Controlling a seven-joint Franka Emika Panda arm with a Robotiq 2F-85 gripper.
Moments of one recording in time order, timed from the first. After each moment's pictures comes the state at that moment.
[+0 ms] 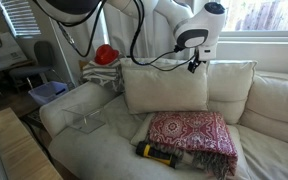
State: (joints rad) arm -0.29 1.36 -0.11 -0.71 0.81 2.43 1.07
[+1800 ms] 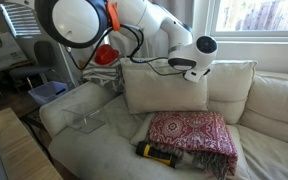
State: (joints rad) arm -0.37 1.50 0.13 -0.69 0.93 2.61 1.24
